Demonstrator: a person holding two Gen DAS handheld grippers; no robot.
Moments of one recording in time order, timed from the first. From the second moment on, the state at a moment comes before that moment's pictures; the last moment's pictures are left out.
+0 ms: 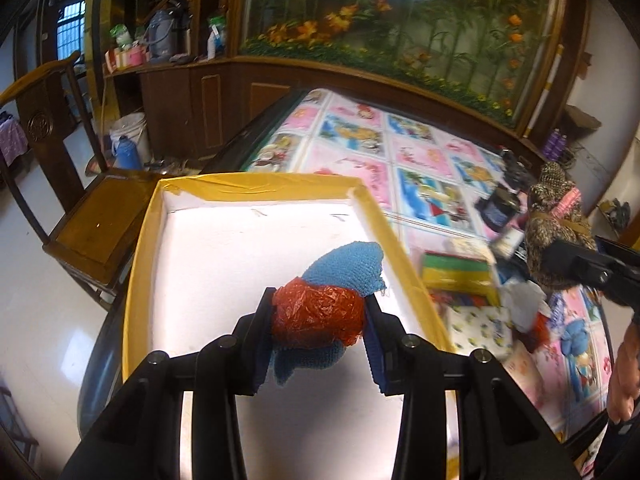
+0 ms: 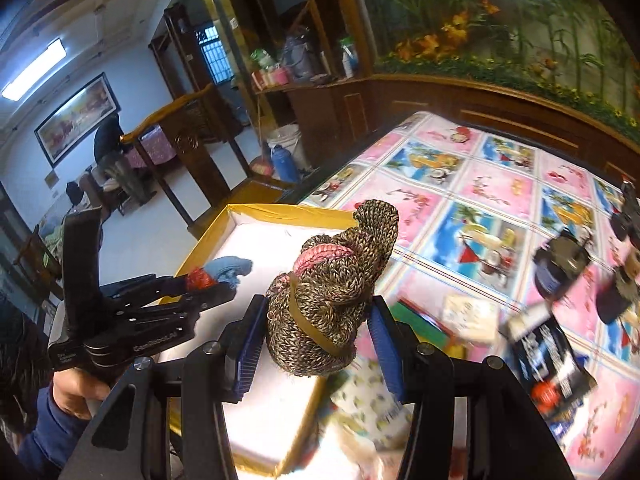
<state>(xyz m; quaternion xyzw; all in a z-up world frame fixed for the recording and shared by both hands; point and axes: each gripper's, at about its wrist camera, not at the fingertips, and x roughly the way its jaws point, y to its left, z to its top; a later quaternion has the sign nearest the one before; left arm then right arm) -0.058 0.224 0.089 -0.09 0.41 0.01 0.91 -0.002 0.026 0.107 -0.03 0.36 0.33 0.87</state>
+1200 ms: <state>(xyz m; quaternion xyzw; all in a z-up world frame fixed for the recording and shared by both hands) -0.070 0.146 0.097 -0.04 0.36 0.00 0.93 0.005 -0.028 0.106 -0.01 0.35 0.32 0.88</state>
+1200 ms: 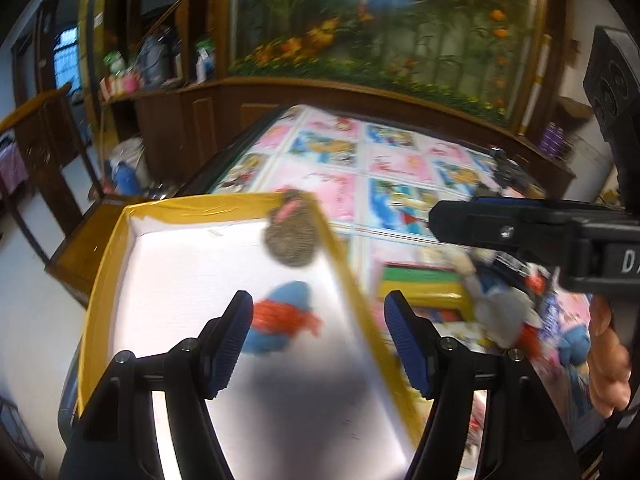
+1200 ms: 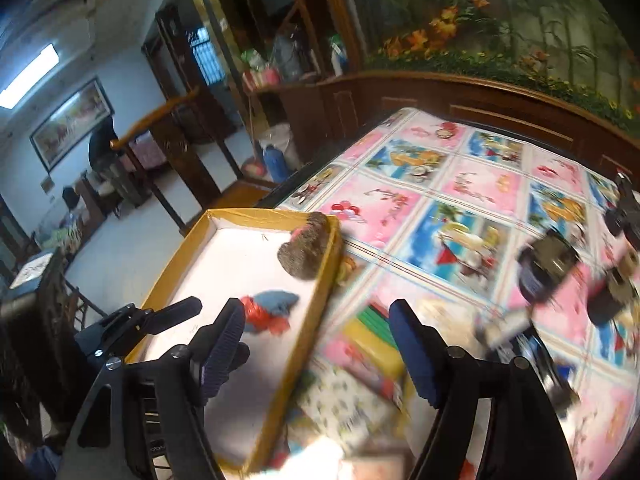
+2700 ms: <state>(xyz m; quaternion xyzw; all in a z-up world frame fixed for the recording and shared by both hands) -0.091 -0.008 0.021 -0.05 0.44 -0.03 0.89 -0.058 -0.242 -0.016 0.06 0.40 0.16 0.90</state>
